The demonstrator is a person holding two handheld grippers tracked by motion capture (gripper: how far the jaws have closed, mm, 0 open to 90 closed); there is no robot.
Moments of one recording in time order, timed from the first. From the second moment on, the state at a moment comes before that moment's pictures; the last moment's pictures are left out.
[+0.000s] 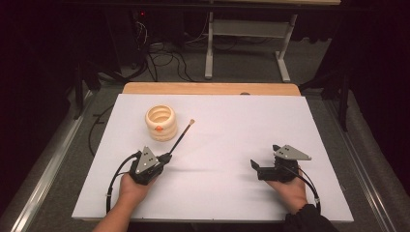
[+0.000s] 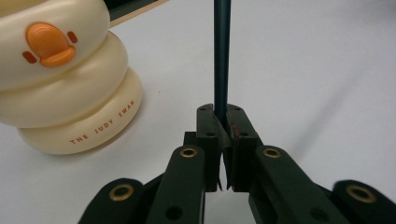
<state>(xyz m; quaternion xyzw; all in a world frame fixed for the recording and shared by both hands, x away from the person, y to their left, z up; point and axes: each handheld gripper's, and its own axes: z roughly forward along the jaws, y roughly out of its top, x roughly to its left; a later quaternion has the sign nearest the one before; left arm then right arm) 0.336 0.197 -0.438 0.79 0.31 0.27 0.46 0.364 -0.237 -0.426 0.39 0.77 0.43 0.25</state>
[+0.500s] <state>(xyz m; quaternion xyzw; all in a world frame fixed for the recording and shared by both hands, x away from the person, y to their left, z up) 0.337 0.202 -0.438 0.75 0.35 0.23 0.52 0.364 -0.236 -0.427 0.38 0.78 0.43 0.25</state>
